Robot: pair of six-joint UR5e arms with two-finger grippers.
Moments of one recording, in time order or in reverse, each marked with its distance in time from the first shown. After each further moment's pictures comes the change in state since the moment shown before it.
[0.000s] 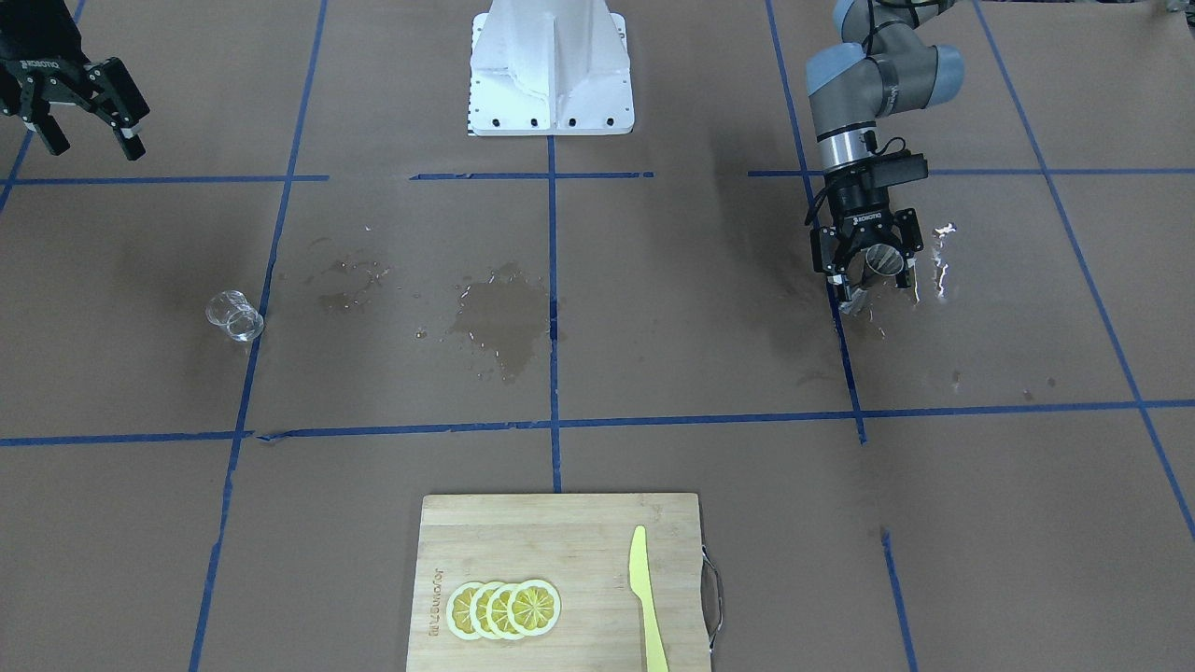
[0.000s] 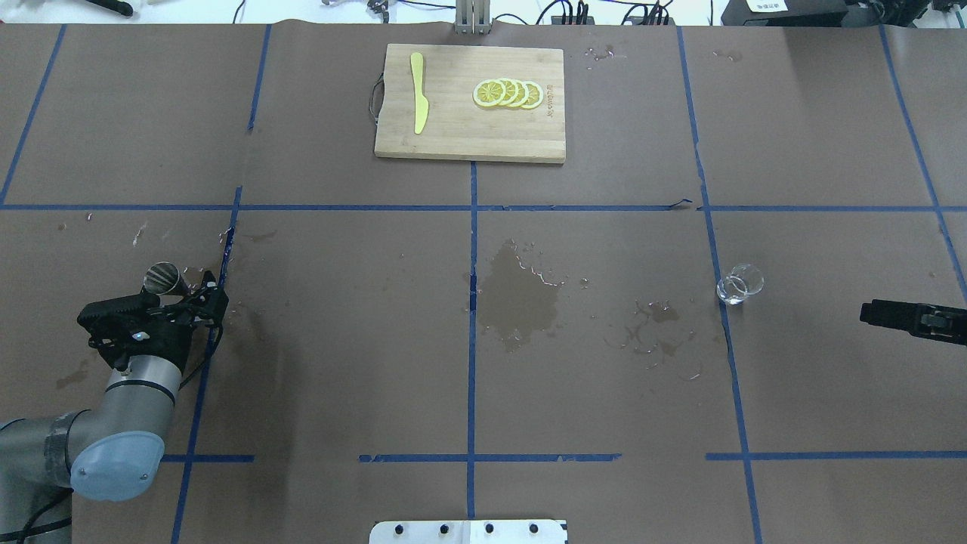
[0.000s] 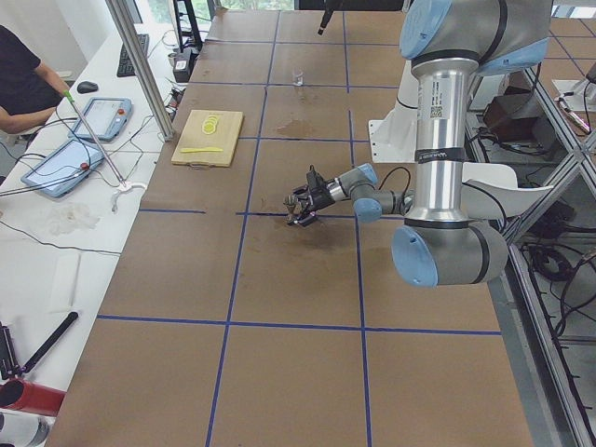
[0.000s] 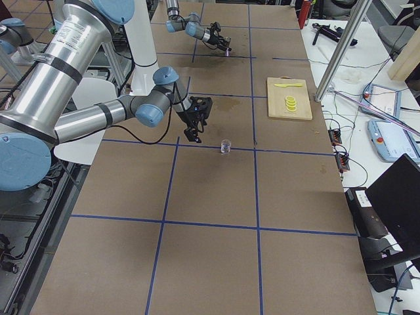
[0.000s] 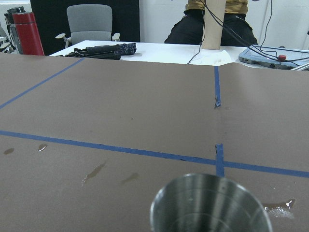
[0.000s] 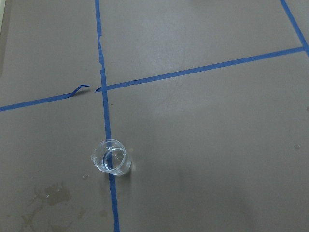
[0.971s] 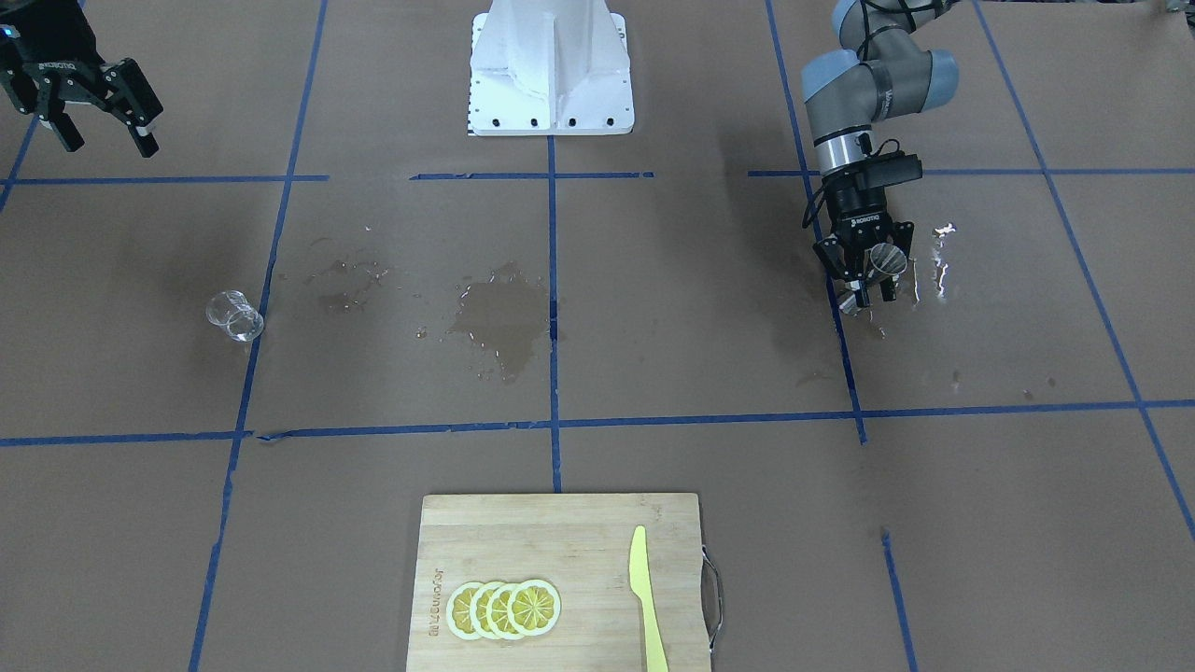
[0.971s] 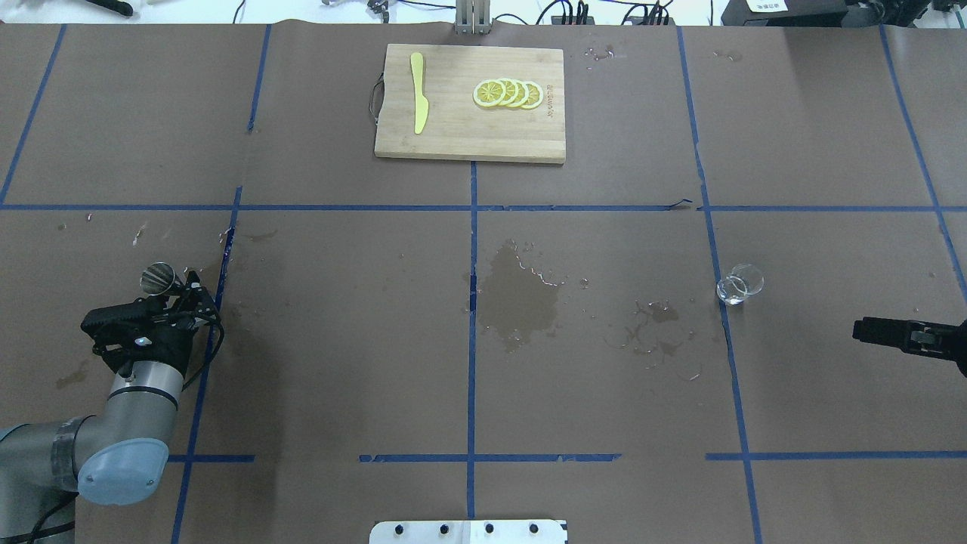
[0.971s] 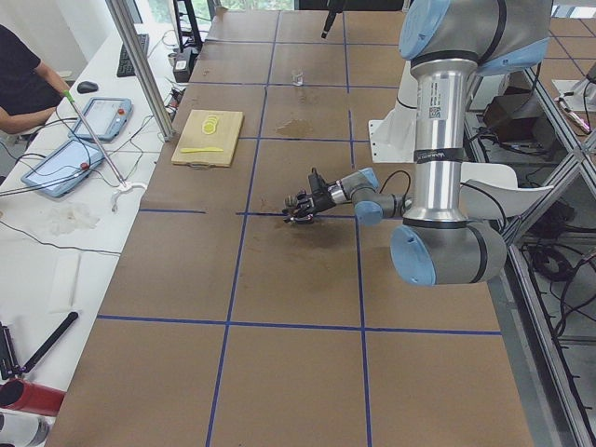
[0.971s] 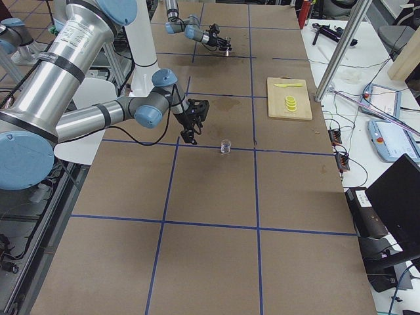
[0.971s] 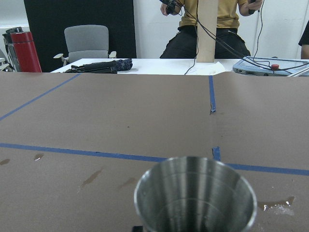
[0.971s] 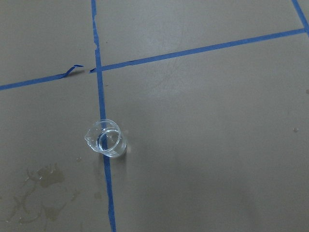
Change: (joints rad) left arm 0.010 -0.004 0.029 0.000 0.041 -0.002; right arm -0.049 -0.012 -0.003 0.001 -0.001 0.021
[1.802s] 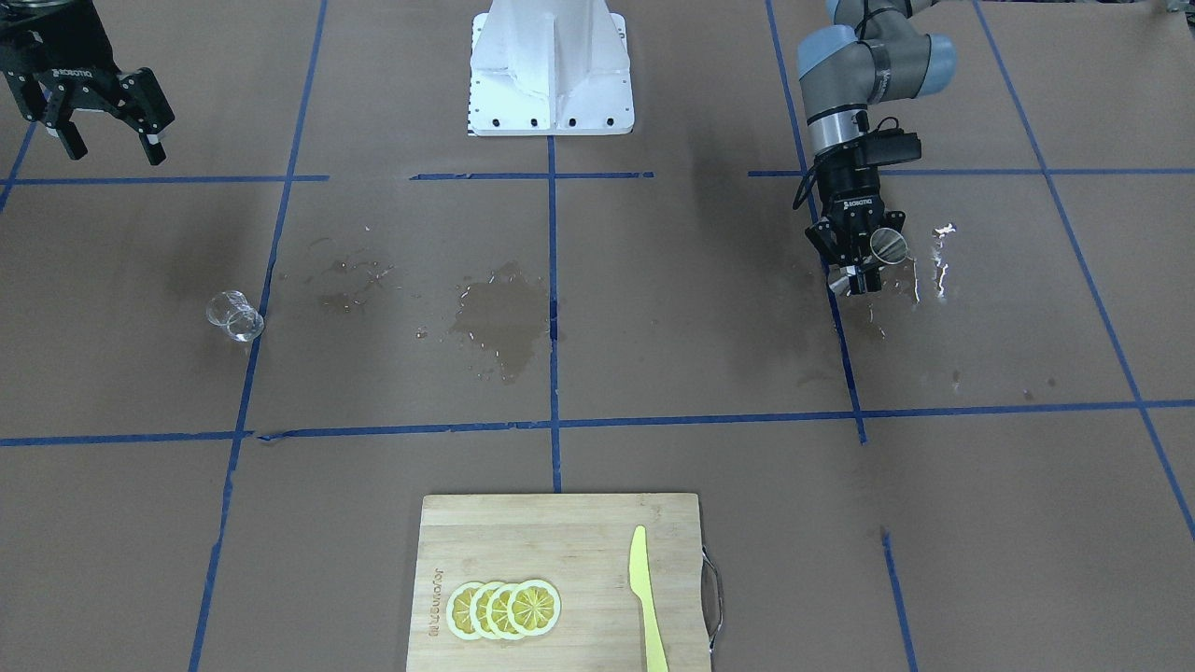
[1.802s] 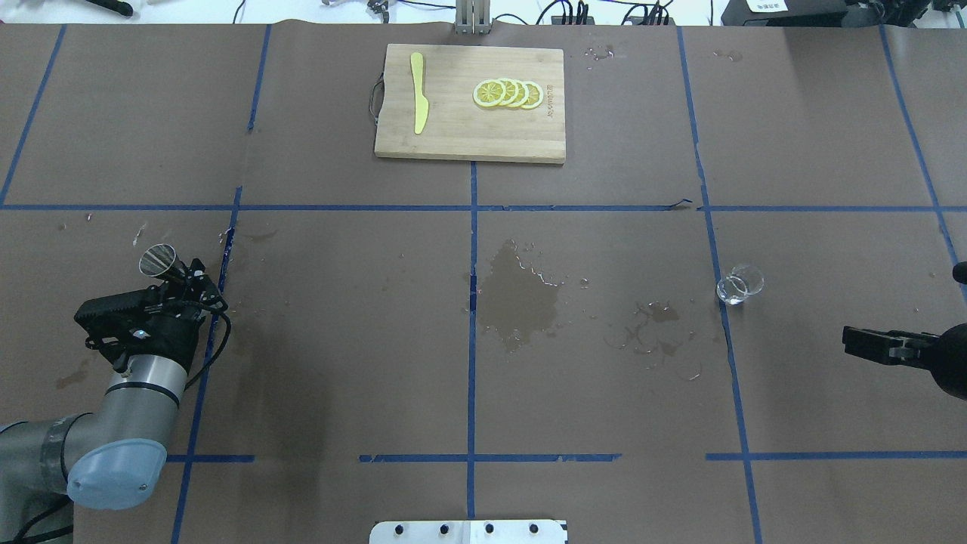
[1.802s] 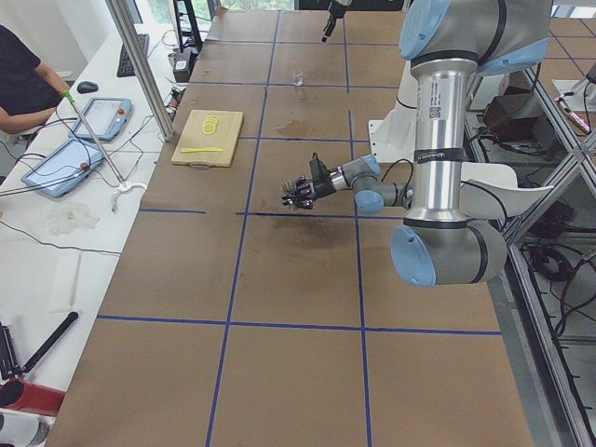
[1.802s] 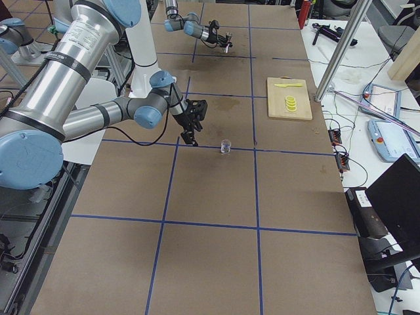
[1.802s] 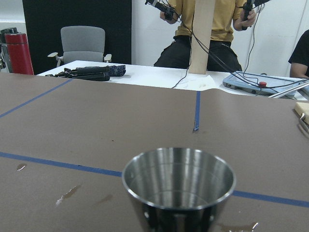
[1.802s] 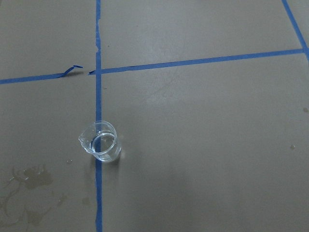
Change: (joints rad) left arm -0.003 0.002 -0.114 -0.003 0.013 0.019; right arm -0.168 -0.023 -0.008 0.000 -0.251 0.005
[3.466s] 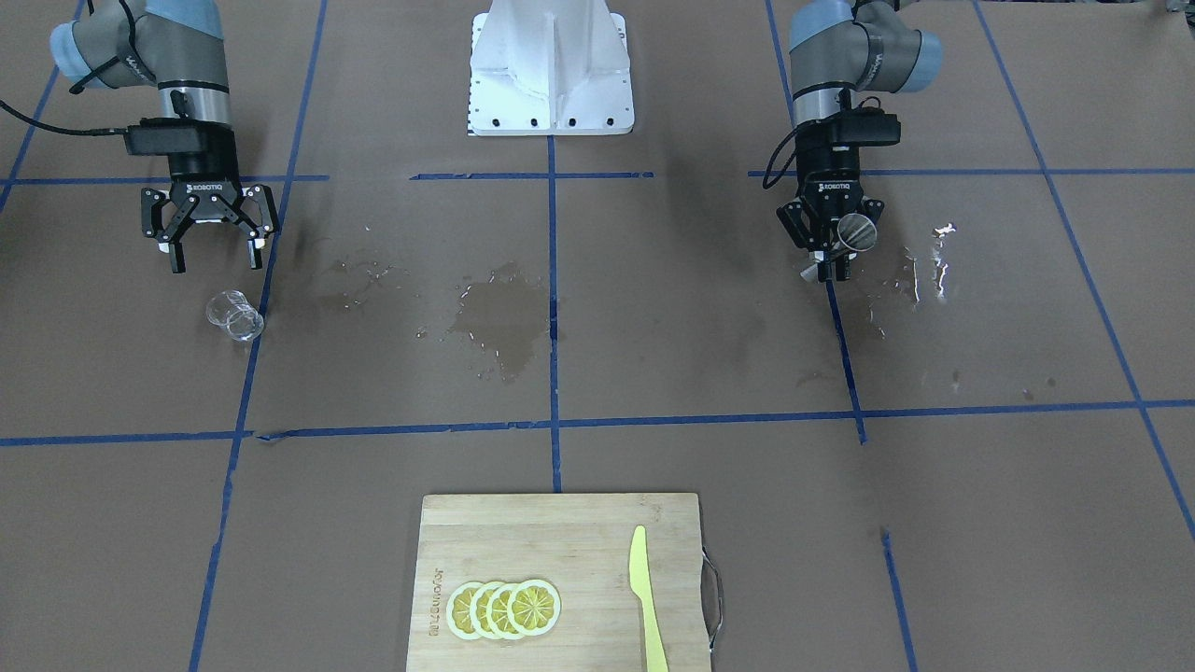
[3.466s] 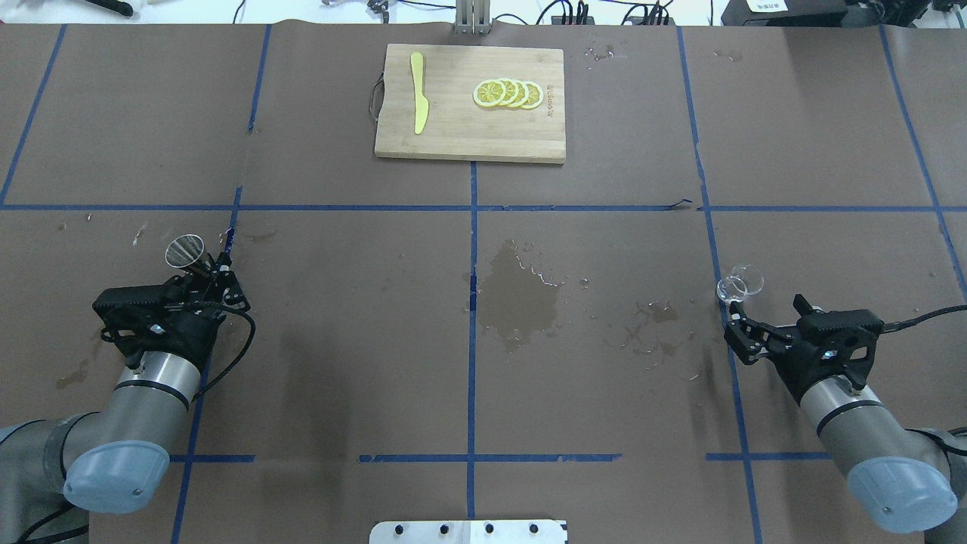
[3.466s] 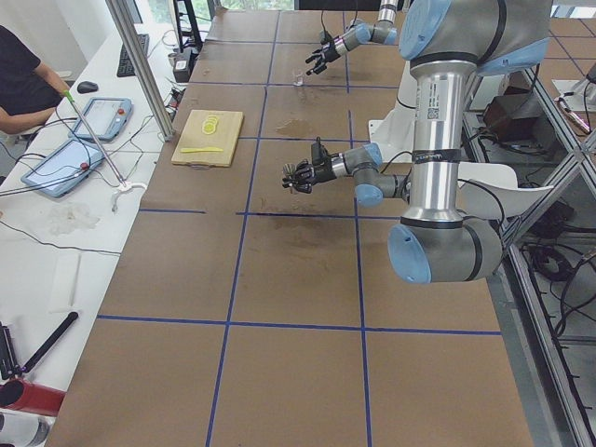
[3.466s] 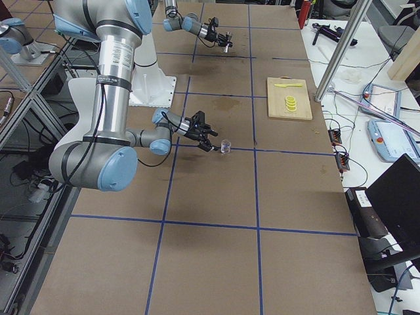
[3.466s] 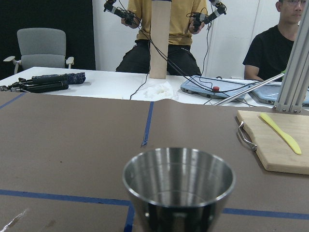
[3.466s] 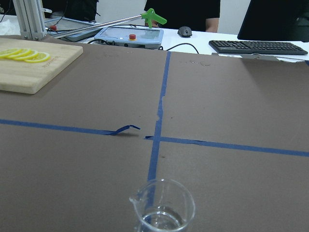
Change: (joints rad) left arm 0.003 -0.040 -0.006 -0.135 -0.011 0.209; right arm -0.265 0.350 -0.525 0.311 -0.706 -0.071
